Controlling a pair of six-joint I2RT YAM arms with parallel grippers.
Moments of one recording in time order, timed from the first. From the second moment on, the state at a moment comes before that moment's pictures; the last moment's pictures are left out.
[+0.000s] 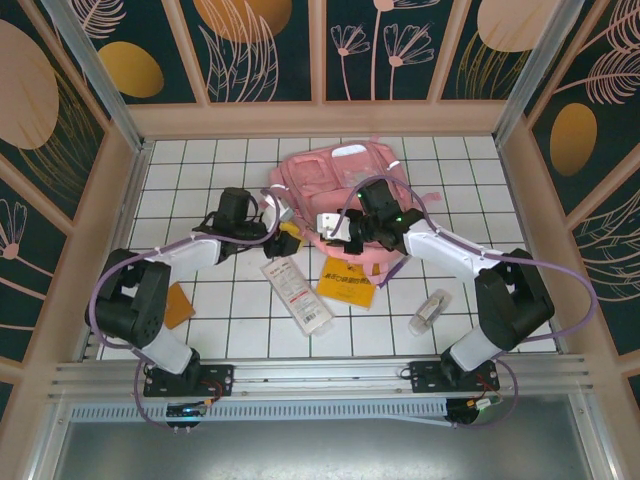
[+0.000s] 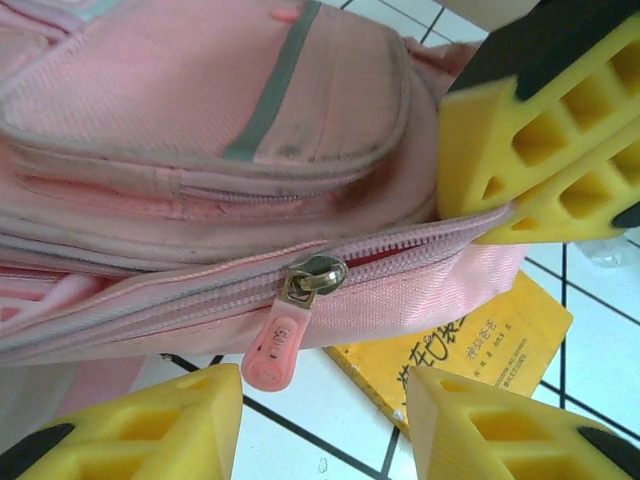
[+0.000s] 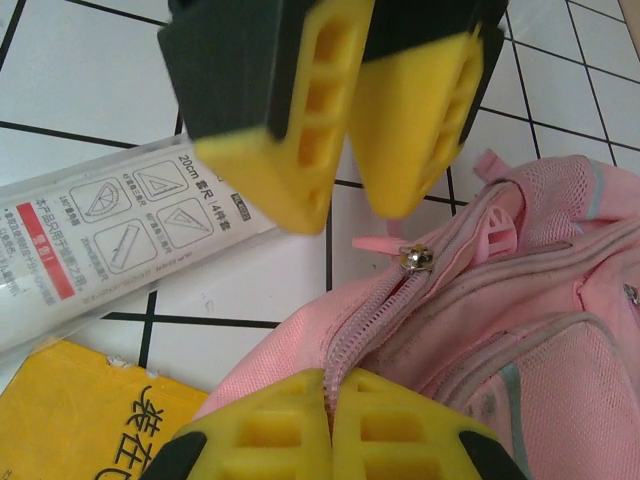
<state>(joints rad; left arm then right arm) -0.38 1.61 0.82 0.07 0.81 0.20 0.61 1.55 1.04 -0.28 -0.52 -0.97</state>
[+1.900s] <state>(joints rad) -0.54 1.62 0.68 0.46 0.53 0.21 0.56 1.45 0.92 -0.24 -0.57 -1.00</state>
